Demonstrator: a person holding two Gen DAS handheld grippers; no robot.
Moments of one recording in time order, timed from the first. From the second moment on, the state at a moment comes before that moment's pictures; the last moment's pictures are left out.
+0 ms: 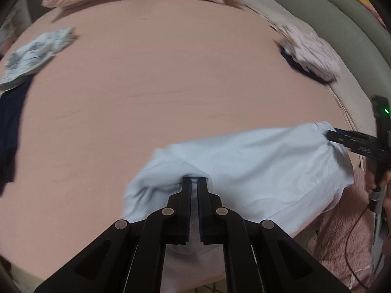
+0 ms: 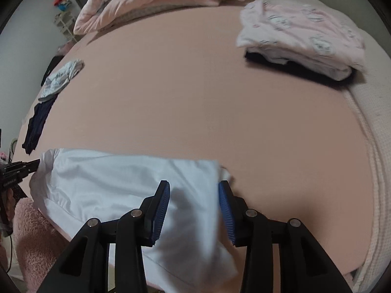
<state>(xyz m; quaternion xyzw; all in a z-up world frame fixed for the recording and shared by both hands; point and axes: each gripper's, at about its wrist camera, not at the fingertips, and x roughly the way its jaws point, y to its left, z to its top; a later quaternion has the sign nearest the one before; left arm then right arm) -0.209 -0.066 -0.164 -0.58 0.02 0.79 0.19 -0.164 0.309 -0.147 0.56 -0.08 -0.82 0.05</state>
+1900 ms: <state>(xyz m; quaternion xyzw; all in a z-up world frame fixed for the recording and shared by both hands) -0.177 -0.082 -0.144 -0.57 0.06 0.80 0.15 -0.142 0.235 -0.144 0.58 -0.01 -0.80 0.12</state>
